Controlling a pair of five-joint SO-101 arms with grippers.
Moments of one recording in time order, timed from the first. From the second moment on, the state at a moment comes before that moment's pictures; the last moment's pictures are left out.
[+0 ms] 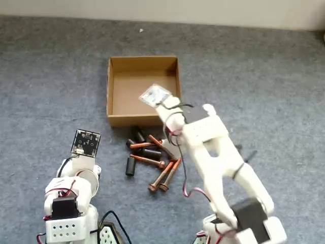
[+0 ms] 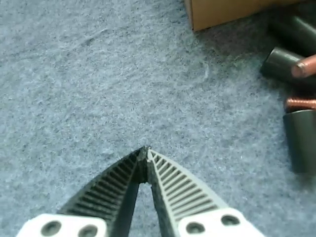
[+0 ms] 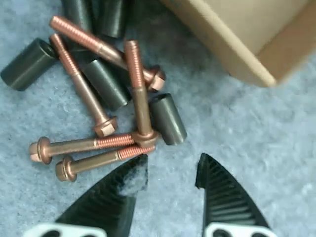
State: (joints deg) left arm -13.5 -103.7 95.3 69.8 -13.2; right arm -29.5 -9.4 26.1 71.0 28.4
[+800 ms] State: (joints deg) left arm -13.5 -103.7 95.3 69.8 -13.3; right arm -28.0 6.8 23.5 59.0 29.0
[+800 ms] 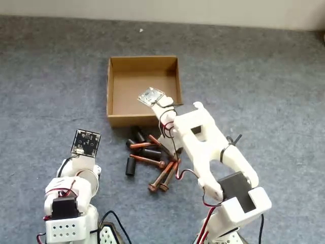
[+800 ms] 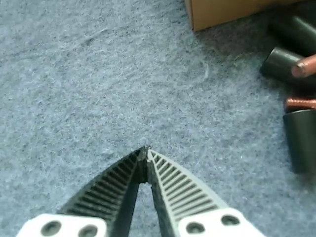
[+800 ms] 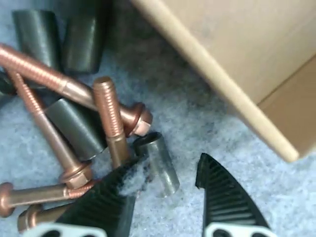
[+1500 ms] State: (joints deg) left arm -13.5 -103.7 95.3 69.8 -13.3; right arm -28.9 8.5 26.0 59.7 33.7
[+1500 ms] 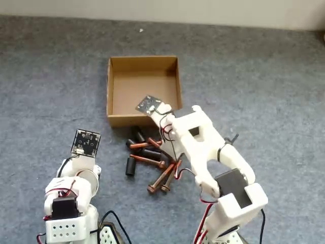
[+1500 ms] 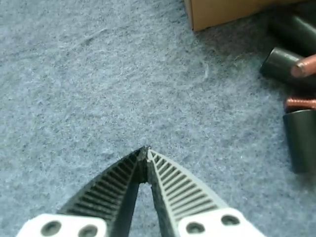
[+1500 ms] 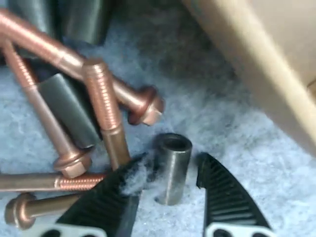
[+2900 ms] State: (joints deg) left arm 0.4 -103.8 79.0 72.8 -25.5; right arm -4.9 -42.2 58.6 51.9 0.2
